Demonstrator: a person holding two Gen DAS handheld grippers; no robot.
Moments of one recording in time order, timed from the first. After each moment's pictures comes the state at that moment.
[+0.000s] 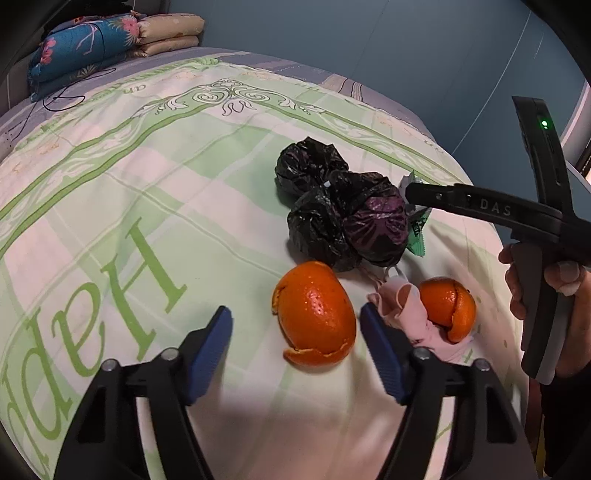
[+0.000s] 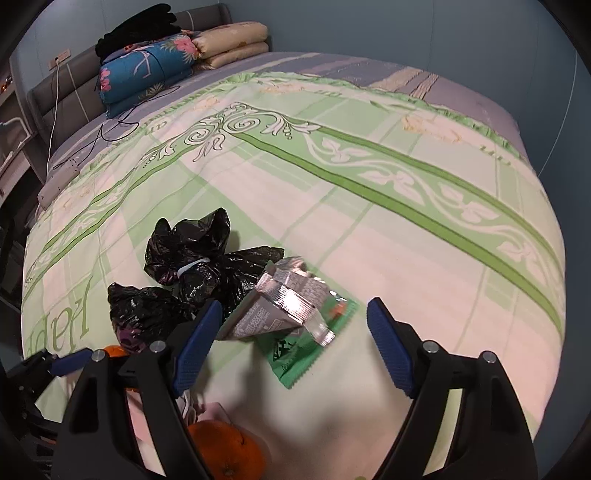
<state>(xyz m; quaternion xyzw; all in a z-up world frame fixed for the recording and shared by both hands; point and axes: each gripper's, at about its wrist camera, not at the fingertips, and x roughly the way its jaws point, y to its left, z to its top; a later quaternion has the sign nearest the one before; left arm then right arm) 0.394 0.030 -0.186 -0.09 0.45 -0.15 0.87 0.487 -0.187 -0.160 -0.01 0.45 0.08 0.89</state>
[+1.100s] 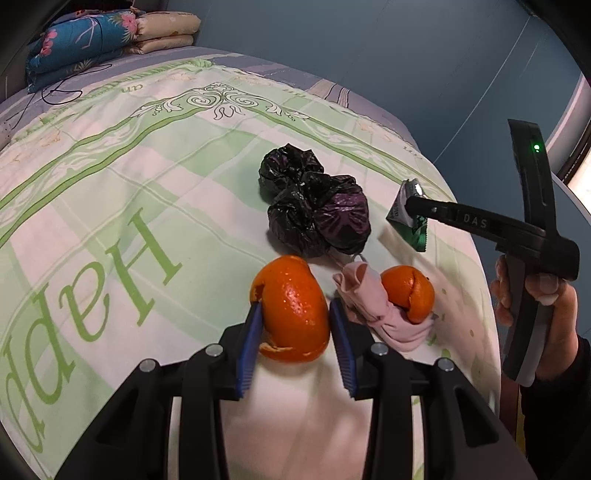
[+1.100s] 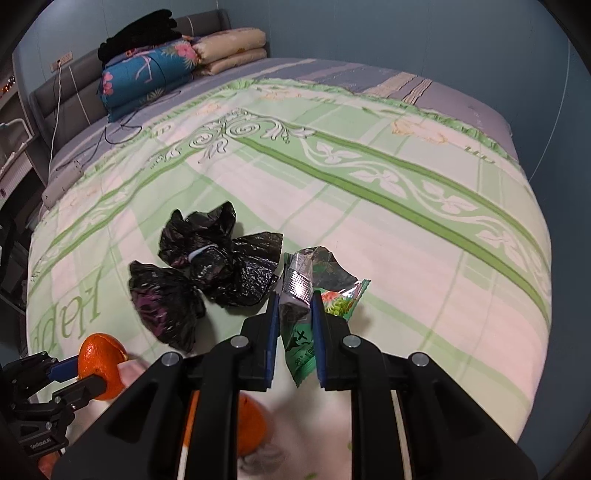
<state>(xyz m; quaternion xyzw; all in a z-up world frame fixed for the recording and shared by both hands) 0.362 0.039 -0.165 -0.12 0.44 -0.18 0.87 0.449 -0.194 -0.140 -0.01 0.43 0.08 0.90</state>
